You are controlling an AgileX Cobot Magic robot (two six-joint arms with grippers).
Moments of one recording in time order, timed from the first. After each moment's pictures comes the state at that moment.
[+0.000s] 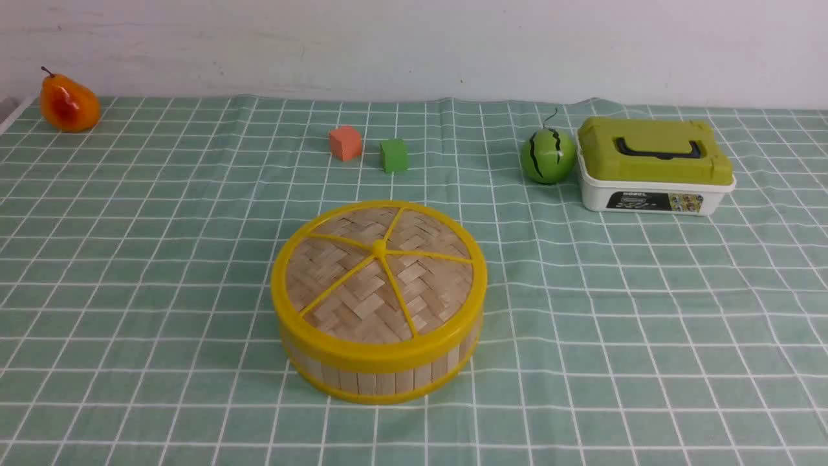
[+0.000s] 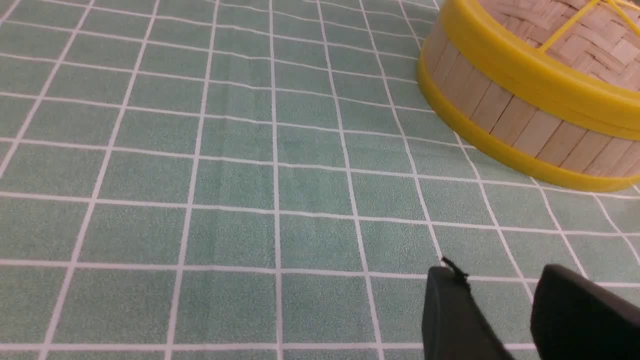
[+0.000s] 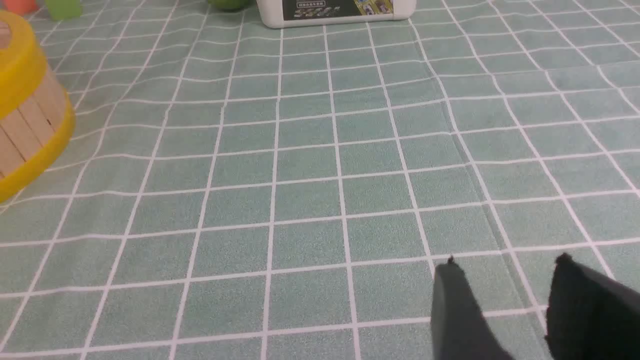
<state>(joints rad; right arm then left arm) -0.03 -0.01 0.02 0.02 0.39 0.13 -0.20 -0.01 0.03 0.01 0.39 -0.28</state>
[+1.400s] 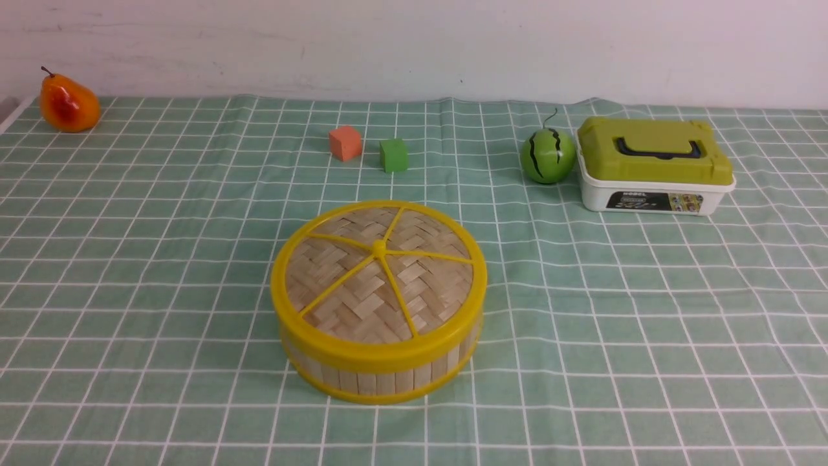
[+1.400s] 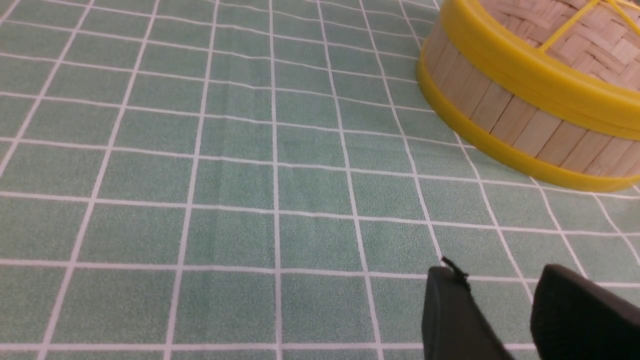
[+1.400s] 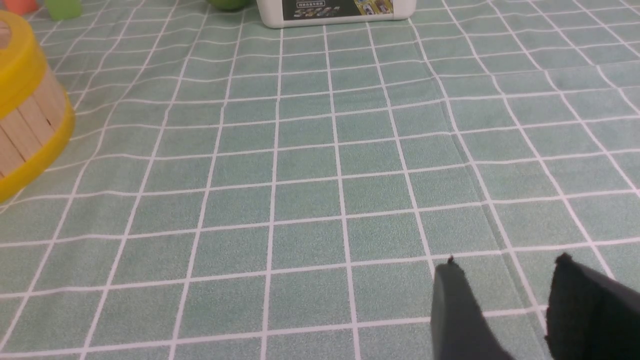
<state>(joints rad) -0.03 -0.01 0.02 0.02 0.39 0.13 -0.20 -0.01 0.03 0.01 0.39 -0.28</state>
